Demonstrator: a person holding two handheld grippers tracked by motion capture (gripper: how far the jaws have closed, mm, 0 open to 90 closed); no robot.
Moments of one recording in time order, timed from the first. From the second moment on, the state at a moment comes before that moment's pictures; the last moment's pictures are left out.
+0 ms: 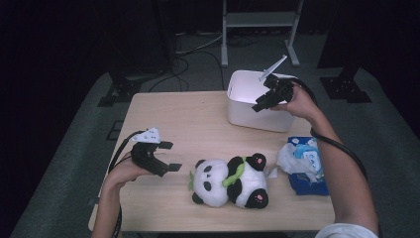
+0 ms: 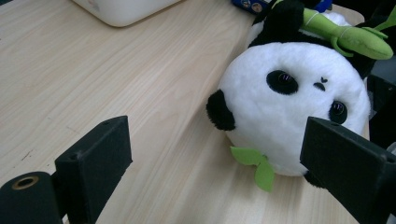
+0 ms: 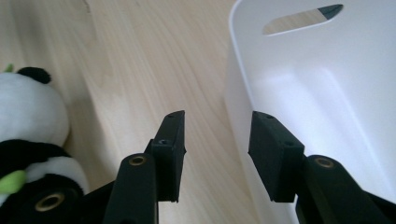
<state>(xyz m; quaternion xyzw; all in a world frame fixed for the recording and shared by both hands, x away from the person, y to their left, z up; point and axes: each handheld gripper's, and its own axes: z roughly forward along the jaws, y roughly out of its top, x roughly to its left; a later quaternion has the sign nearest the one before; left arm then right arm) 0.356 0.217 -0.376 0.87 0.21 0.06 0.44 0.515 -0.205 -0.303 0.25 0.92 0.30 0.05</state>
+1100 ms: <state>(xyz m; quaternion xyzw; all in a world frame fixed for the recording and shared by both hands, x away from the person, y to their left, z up) 0.358 0.218 -0.380 0.87 0.21 0.05 0.44 0.545 -0.196 -0.324 0.25 0.92 0.28 0.05</state>
